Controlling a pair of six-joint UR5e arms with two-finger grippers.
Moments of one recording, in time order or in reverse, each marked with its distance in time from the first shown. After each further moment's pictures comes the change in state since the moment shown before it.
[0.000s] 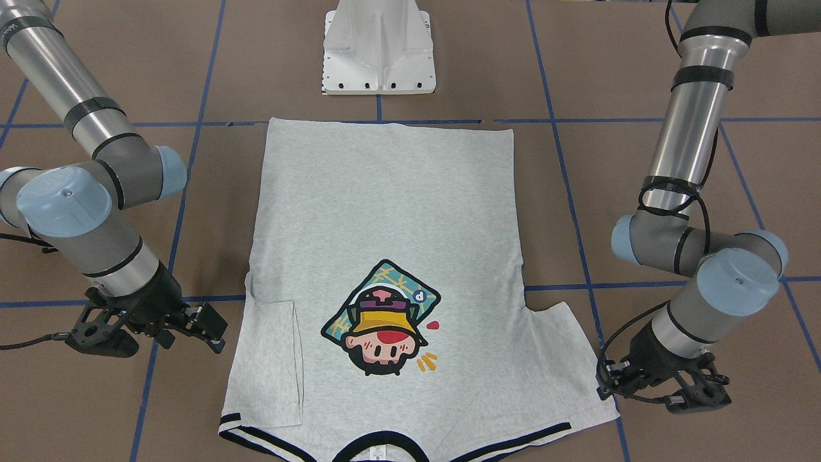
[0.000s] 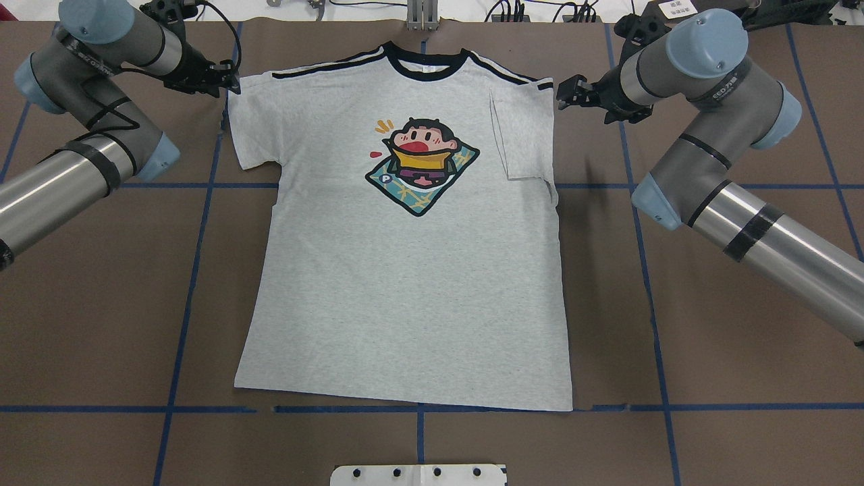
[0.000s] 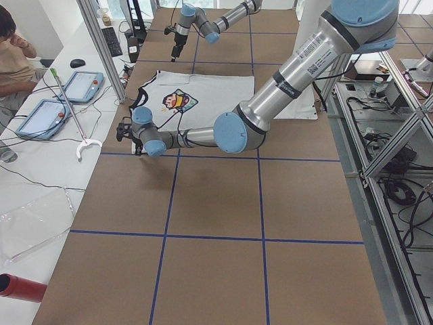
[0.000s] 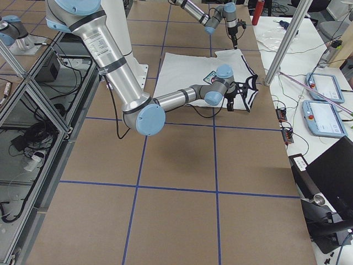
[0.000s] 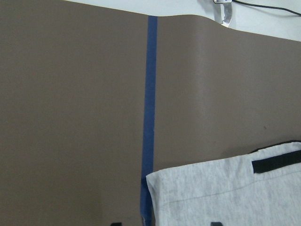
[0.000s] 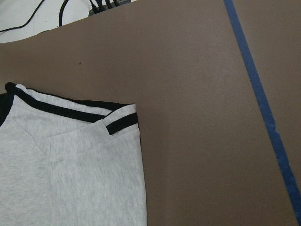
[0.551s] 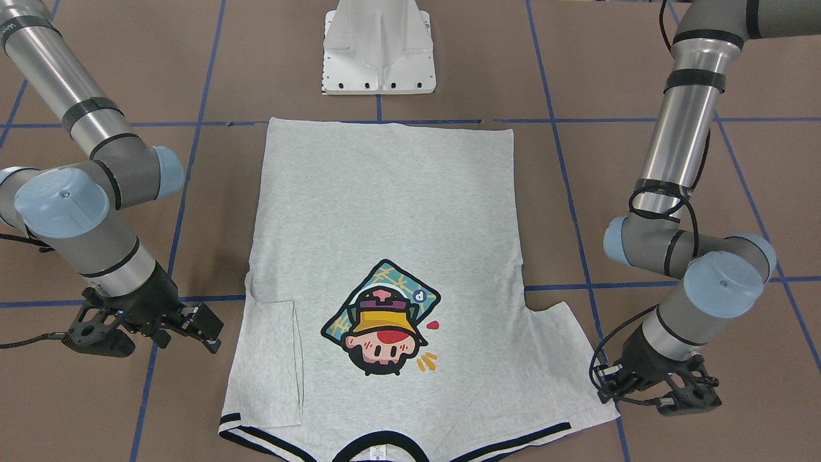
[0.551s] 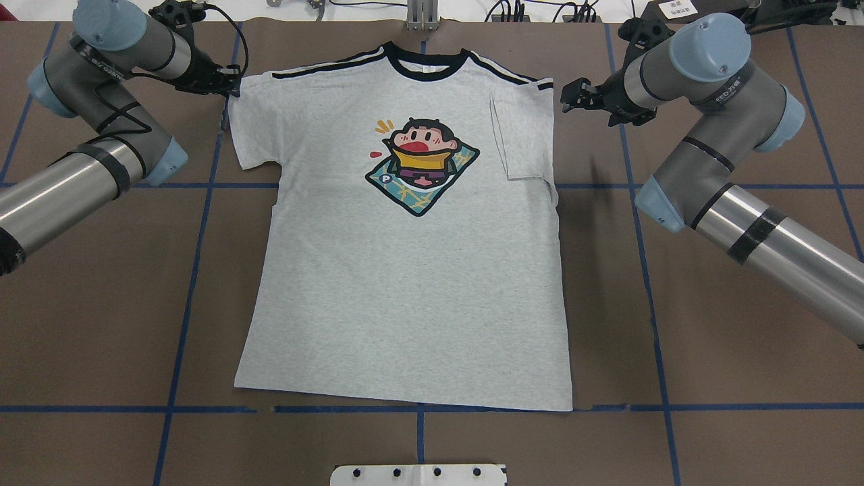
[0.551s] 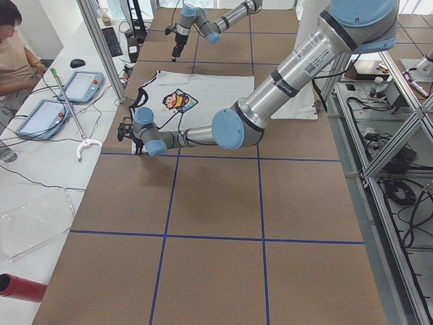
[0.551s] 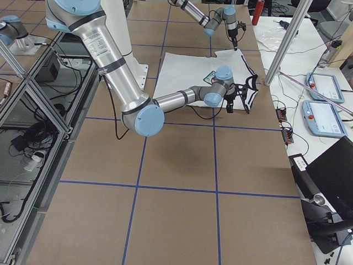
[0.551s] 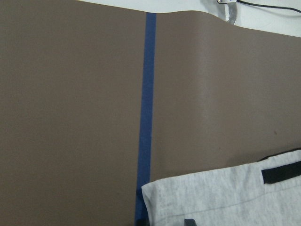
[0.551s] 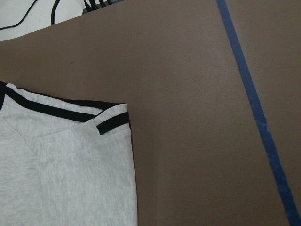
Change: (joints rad) left arm 0.011 -0.019 0.031 -0.019 0.024 -0.002; right arm 0.000 -0.007 -0.002 0.000 -0.004 -0.002
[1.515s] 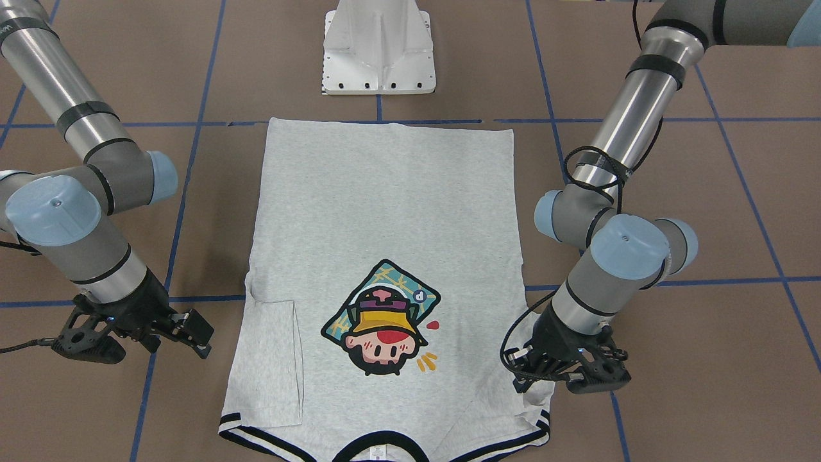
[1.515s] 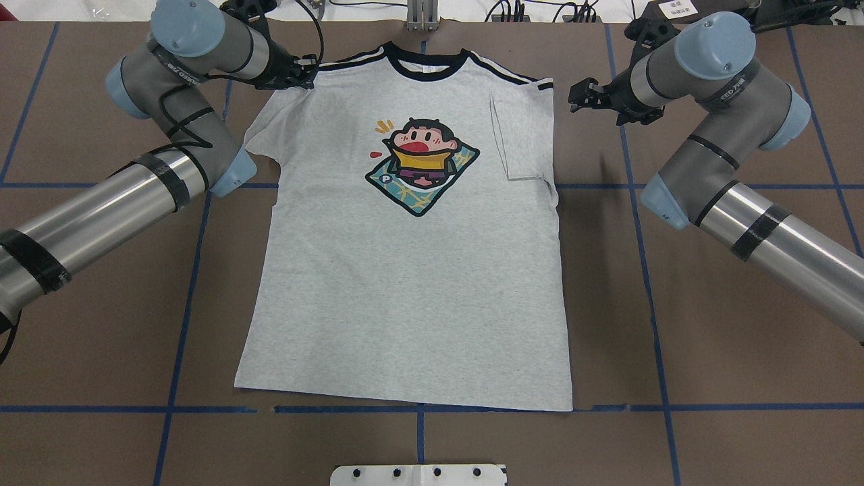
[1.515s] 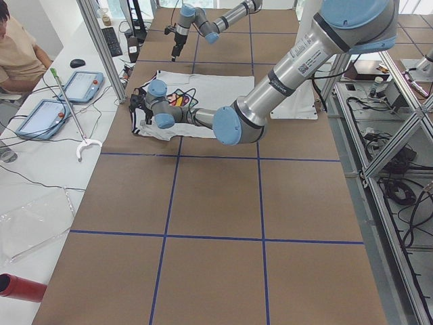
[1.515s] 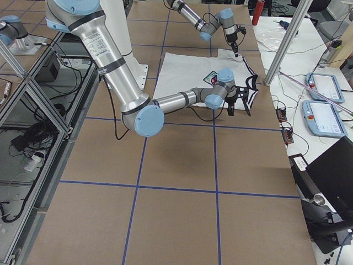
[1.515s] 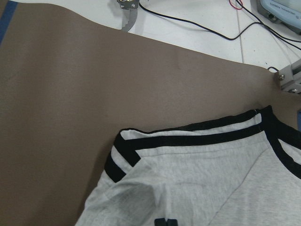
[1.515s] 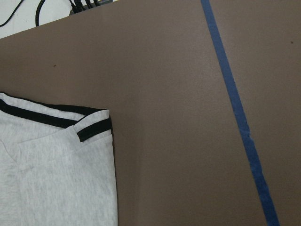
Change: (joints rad) left arm 0.106 -0.043 -0.223 0.089 0.111 -0.215; right arm 0.012 -0.001 -0.022 -0.004 0.003 -0.022
